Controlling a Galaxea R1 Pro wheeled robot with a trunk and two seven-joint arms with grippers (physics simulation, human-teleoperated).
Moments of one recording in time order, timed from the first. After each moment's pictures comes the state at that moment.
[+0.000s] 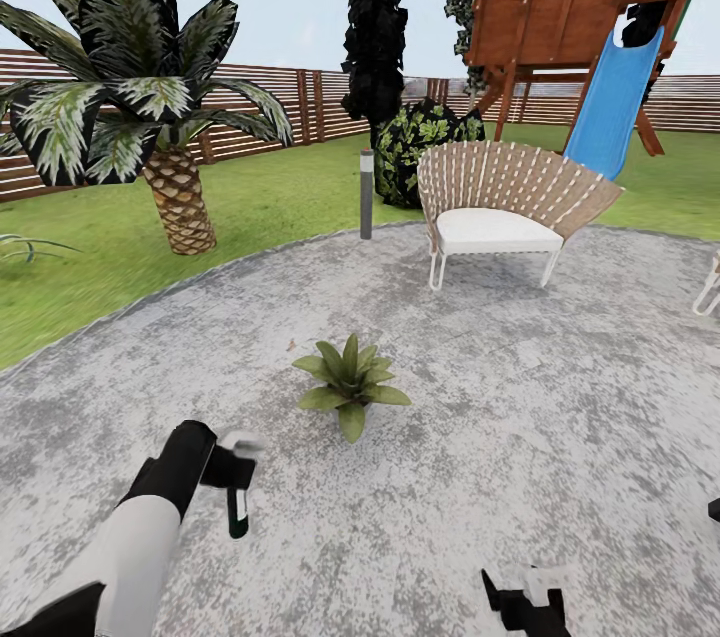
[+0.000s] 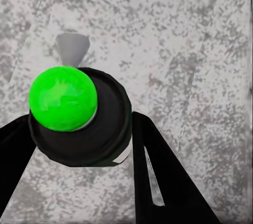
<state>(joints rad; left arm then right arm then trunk) -0.77 -0.03 0.41 -0.61 -0.77 0.83 -0.61 -0.45 -0.11 0.52 -0.03 -0.55 -0.62 0.12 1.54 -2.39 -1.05</state>
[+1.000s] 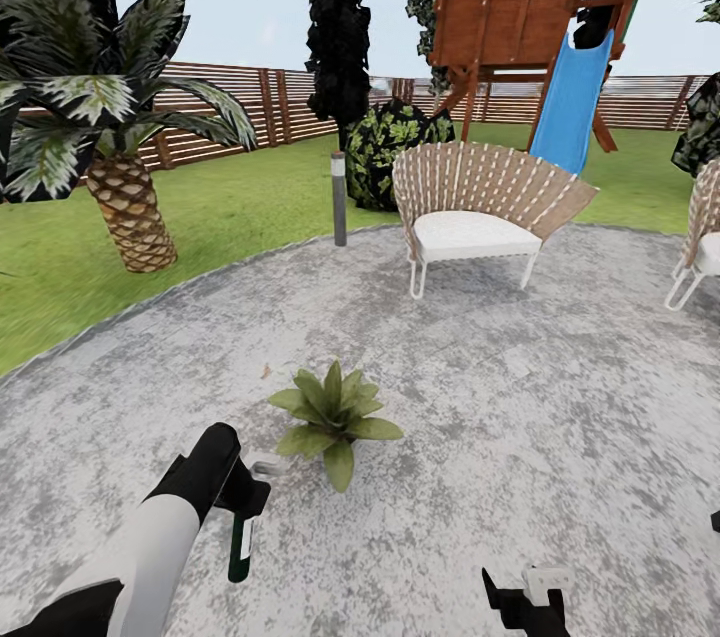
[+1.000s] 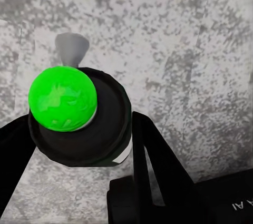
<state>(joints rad) -0.78 -0.06 0.24 -0.54 -0.77 1.01 -0.61 -0.45 -0.11 0.52 -0.03 -0.57 -0.62 0.12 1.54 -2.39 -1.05</state>
